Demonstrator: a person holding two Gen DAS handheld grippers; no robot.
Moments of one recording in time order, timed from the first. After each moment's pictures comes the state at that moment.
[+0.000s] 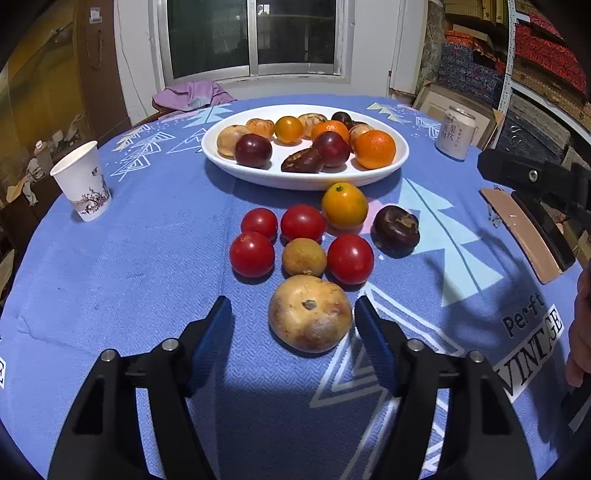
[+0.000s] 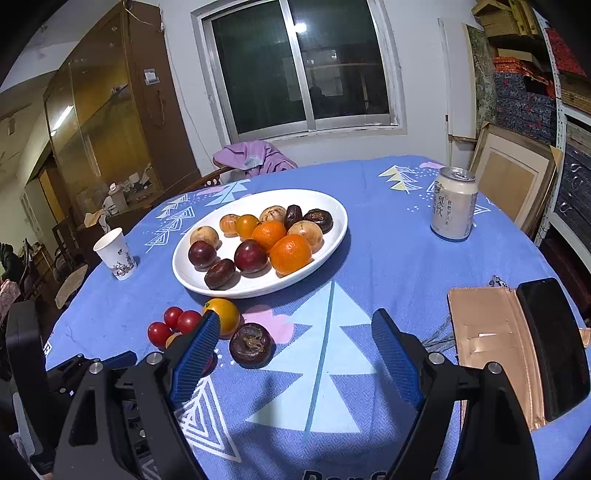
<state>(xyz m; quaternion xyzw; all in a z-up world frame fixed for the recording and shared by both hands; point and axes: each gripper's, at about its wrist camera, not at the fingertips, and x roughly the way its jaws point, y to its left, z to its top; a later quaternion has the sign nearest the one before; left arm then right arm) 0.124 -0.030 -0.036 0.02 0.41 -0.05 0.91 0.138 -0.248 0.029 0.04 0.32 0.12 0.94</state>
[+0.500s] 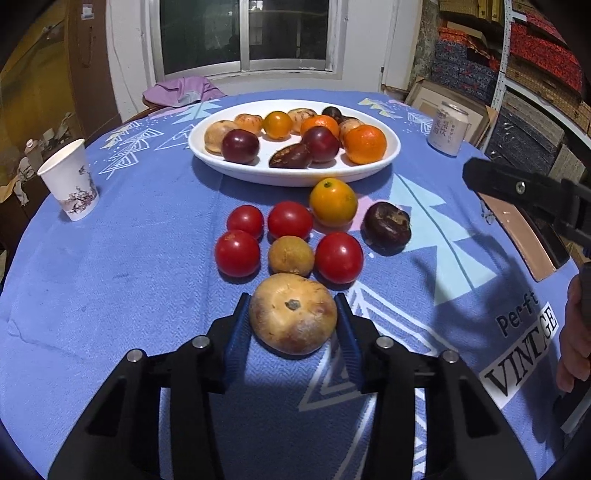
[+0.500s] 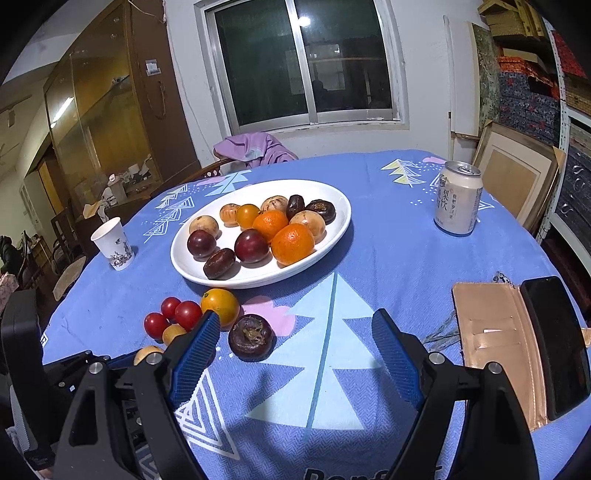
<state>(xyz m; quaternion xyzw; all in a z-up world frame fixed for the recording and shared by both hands) 0.127 -0.035 -0.038 0.02 0.41 -0.06 0.91 0.140 -0.244 0.021 0.03 0.34 0.12 0.93</state>
